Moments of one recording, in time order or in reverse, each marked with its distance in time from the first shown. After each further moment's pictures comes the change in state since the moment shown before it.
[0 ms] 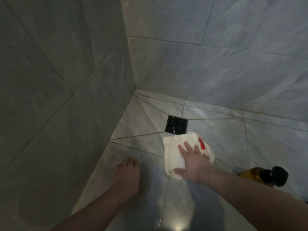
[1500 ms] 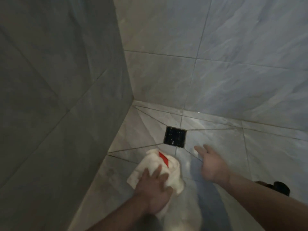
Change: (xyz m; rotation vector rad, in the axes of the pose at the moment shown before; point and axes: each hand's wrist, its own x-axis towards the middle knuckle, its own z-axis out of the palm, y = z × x) left_hand 0.009 0.061 -0.031 -0.443 -0.133 0.245; right_hand -0.001 0.046 -0.047 0.163 0.118 0.134
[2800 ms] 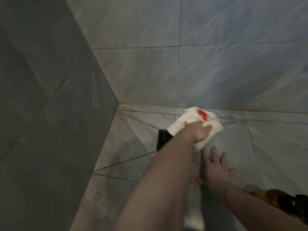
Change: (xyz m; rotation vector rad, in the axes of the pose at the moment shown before) left_hand 0.204 0.148 -0.098 -0.113 -0.073 0.132; right_hand 0.038 0.030 0.038 0.084 -0.075 0.197
